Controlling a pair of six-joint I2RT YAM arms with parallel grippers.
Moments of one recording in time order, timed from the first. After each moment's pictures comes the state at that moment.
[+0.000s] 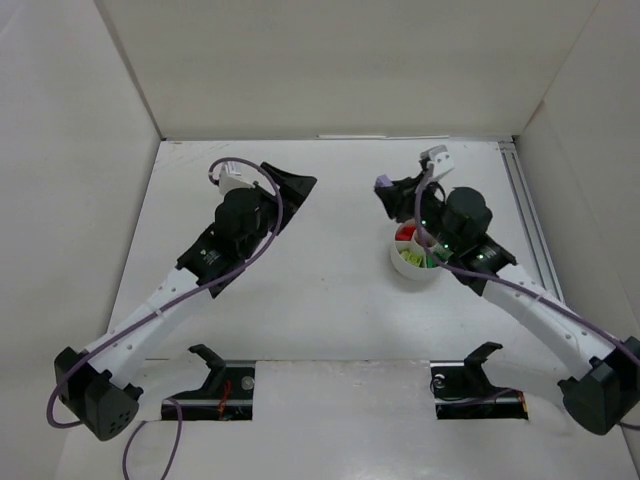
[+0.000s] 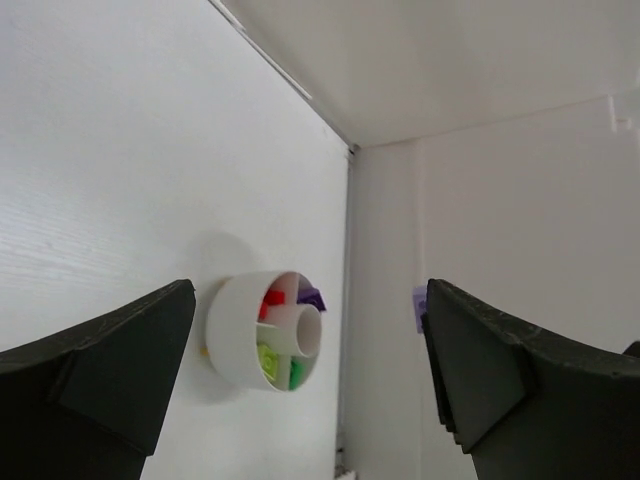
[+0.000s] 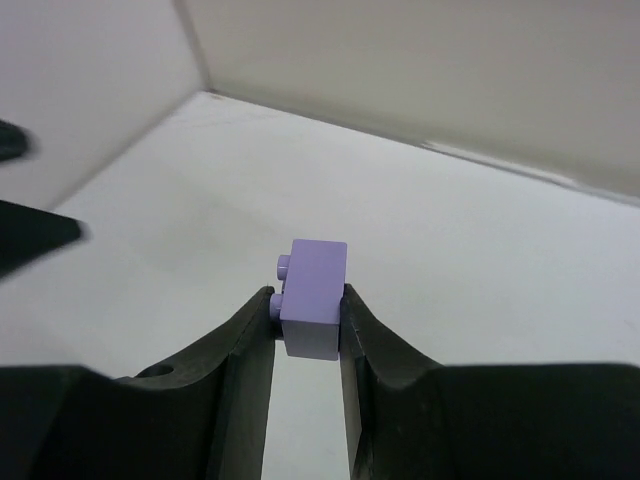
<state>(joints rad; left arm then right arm) -0.65 1.03 0.95 -0.15 -0.25 -1.22 0.61 1.09 0.90 0.23 -0.03 0.16</state>
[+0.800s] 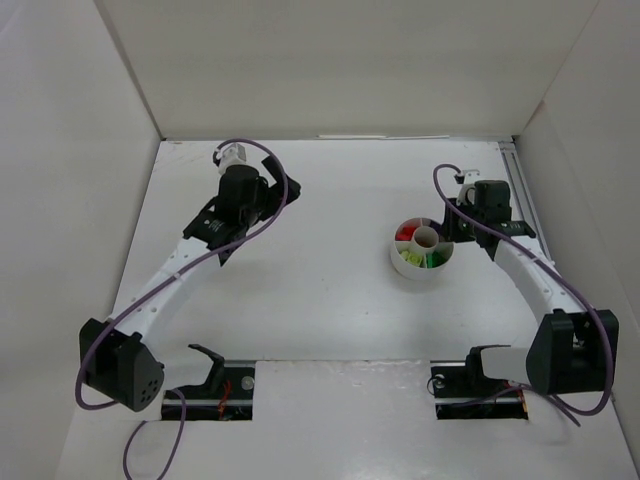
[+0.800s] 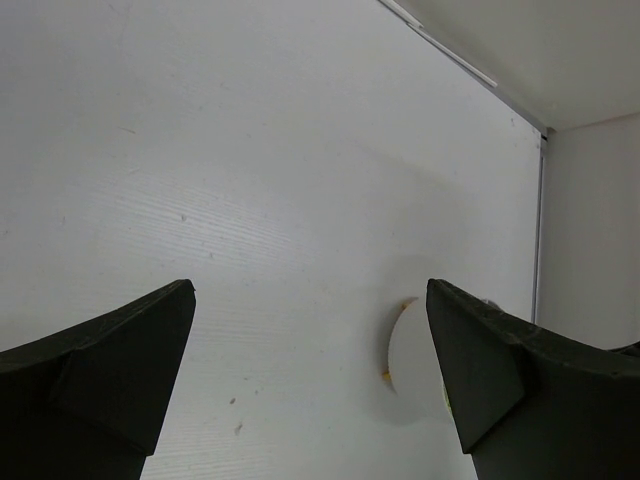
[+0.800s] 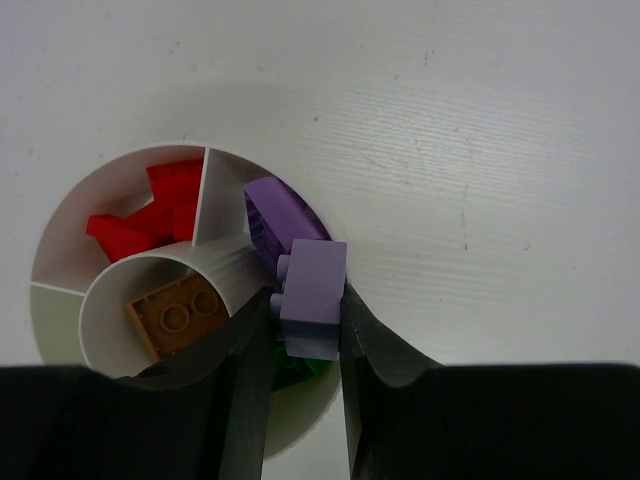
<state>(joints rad) -0.45 1.23 1.07 -0.31 -0.17 -0.85 0.05 1.27 0.90 -0.40 -0.13 0.00</state>
